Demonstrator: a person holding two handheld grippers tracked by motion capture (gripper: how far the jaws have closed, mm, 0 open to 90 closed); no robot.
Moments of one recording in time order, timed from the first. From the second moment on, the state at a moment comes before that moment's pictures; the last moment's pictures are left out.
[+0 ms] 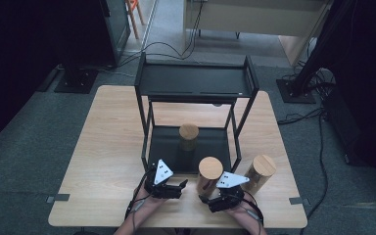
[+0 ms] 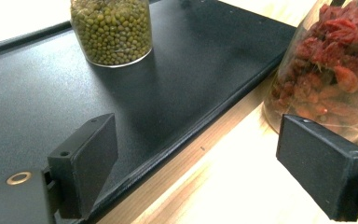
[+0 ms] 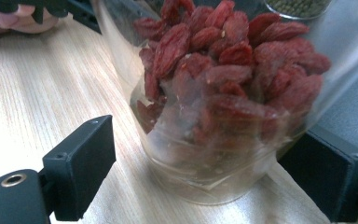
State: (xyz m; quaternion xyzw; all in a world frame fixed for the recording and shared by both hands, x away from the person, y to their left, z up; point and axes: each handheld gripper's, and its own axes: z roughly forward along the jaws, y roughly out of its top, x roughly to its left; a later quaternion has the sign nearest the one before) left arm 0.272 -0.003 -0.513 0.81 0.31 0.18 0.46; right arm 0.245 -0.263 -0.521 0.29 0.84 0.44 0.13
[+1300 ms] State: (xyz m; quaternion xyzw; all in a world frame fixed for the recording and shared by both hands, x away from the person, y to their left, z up) left arm 0.271 -0.003 -0.517 0.82 0.32 0.17 0.45; right arm 0.243 -0.266 -0.506 0.30 0.81 0.48 0.14
